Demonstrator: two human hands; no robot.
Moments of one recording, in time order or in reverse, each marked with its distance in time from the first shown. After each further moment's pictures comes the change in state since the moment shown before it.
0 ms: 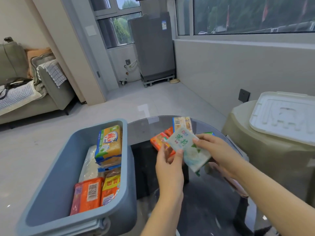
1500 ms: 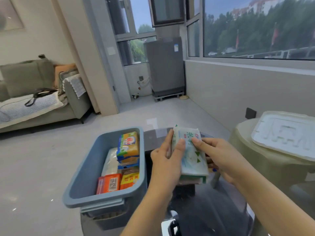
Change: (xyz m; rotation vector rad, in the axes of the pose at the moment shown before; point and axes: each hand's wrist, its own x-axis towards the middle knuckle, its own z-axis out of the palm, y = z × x) left_hand -0.051 0.088 -0.021 0.238 -0.162 0.056; right_hand -0.067 -0.059 0.029 -0.016 -0.073 -0.136
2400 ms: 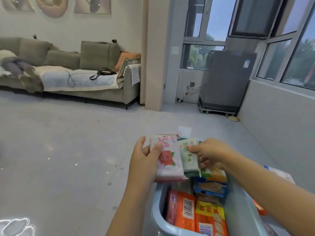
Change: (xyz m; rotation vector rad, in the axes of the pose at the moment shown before) left_hand 0.047 0.007 -0.257 -0.221 0.526 0.112; right_hand 0.170 -0.017 0.240 -0.545 -0.214 0.243
